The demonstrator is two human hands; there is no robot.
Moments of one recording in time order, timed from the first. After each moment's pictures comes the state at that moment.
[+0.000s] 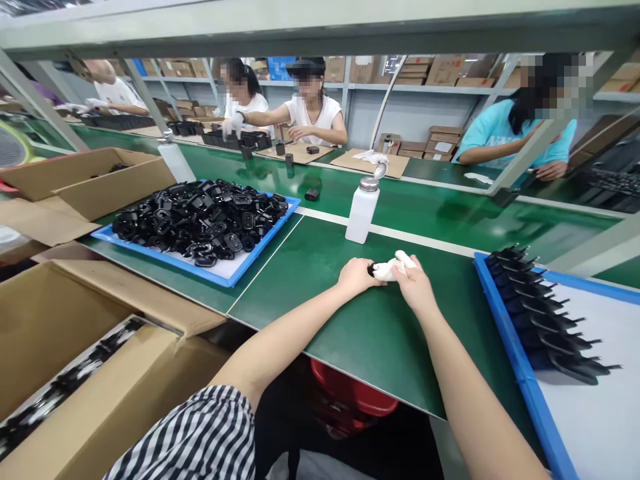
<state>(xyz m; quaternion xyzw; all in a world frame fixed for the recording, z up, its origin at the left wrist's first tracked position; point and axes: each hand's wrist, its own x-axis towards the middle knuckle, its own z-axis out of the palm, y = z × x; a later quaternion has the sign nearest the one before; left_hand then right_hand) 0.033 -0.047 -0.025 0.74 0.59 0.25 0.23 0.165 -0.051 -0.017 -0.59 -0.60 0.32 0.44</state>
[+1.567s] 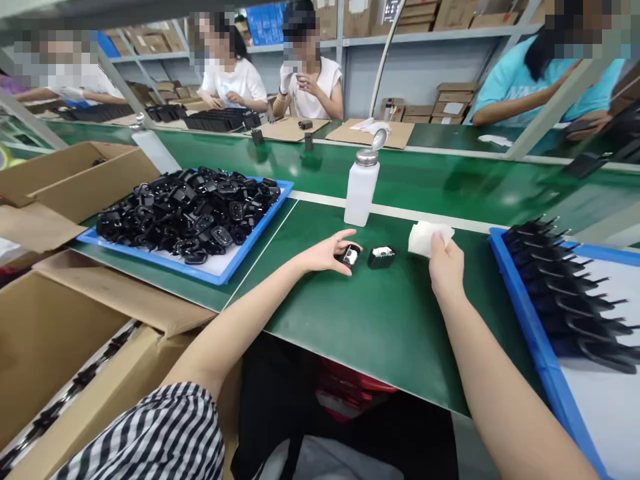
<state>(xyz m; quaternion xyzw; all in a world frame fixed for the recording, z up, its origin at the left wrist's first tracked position) -0.037 -0.039 -0.024 0.65 0.36 0.32 0.59 0.185 -0.035 -0.025 -0.60 -0.50 0.25 0.57</state>
